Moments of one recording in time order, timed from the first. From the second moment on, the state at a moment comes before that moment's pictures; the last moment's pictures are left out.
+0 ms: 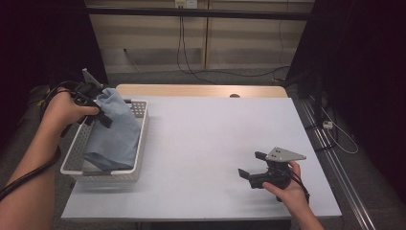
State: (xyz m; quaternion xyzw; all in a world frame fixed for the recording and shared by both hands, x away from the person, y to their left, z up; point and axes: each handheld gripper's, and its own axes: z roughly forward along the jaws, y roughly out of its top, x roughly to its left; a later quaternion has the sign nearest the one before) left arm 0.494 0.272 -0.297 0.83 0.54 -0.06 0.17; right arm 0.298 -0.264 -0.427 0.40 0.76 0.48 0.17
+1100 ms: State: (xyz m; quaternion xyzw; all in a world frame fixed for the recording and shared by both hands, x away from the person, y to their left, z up) left arm 0.489 0.267 -0.307 0.83 0.53 -0.07 0.17; right arm 0.298 -0.263 -0.426 0.40 0.76 0.48 0.17
